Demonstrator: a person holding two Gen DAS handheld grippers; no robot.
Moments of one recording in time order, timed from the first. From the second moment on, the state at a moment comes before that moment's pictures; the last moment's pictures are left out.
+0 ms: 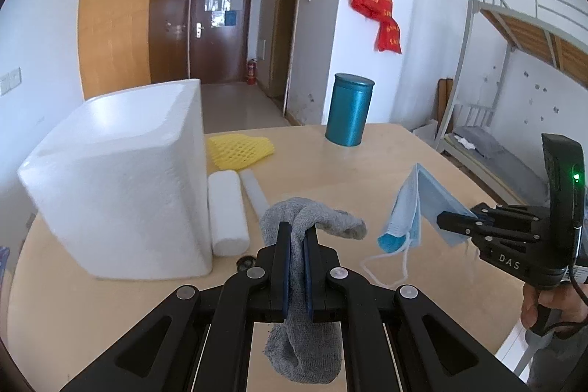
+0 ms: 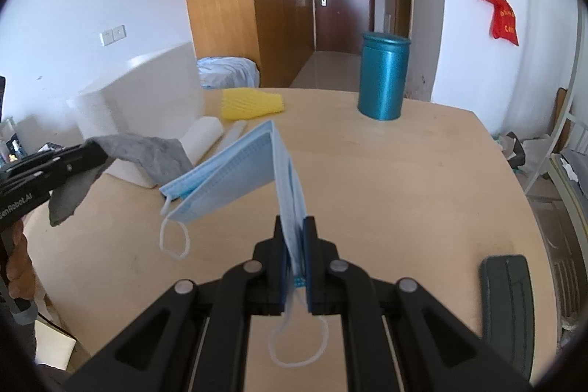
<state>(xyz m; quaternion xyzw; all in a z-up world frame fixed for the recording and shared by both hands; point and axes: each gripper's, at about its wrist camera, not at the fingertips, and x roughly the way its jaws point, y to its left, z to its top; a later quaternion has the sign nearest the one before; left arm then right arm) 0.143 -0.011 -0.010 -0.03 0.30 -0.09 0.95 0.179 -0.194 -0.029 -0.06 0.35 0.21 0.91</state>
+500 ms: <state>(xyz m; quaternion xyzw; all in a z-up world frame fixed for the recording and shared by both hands) 0.077 0.044 0.015 -0.05 0.25 -0.02 0.97 0.148 -0.126 -0.002 -0.07 0.31 0.29 0.90</state>
